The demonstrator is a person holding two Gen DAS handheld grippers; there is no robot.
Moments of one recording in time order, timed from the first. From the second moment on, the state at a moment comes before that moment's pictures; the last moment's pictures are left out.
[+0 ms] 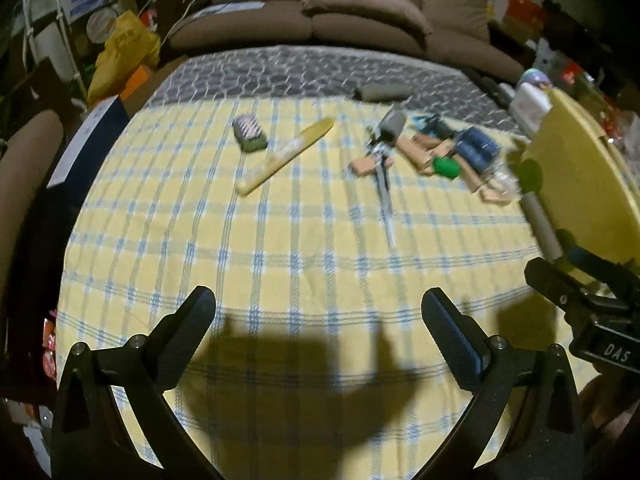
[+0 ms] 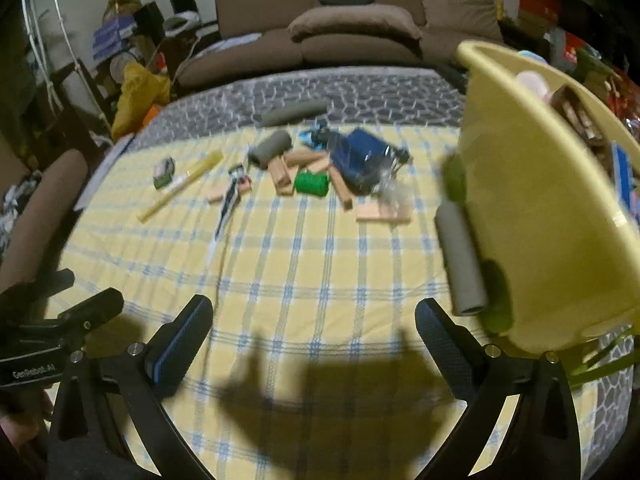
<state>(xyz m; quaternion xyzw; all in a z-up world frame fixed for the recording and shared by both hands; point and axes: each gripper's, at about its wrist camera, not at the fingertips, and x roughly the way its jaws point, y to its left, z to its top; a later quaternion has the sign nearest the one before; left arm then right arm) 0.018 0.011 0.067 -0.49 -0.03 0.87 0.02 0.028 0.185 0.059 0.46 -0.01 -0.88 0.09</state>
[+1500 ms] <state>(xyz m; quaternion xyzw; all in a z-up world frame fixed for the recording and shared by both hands) 0.020 0.010 0.001 -0.46 -0.02 0.89 -0.03 0.030 0.161 -0.004 0.45 0.03 -0.89 0.06</state>
